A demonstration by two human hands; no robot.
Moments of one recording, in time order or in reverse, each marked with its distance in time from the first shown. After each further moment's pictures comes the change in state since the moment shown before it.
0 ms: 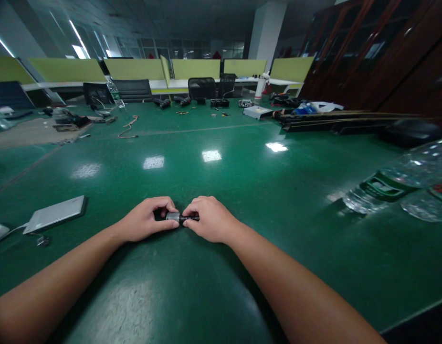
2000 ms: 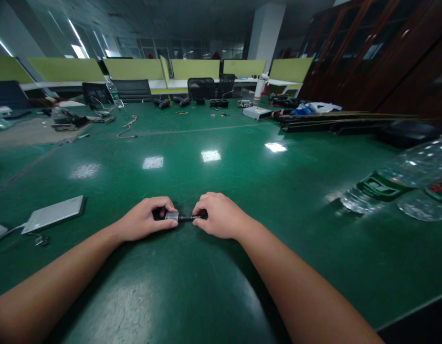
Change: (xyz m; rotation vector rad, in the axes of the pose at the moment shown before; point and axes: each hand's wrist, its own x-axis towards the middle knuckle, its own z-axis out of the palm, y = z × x) left_hand 0.001 0.003 -0.001 0.014 0.003 -0.021; right_hand -0.011 0.006 -0.024 -0.101 -0.060 0.011
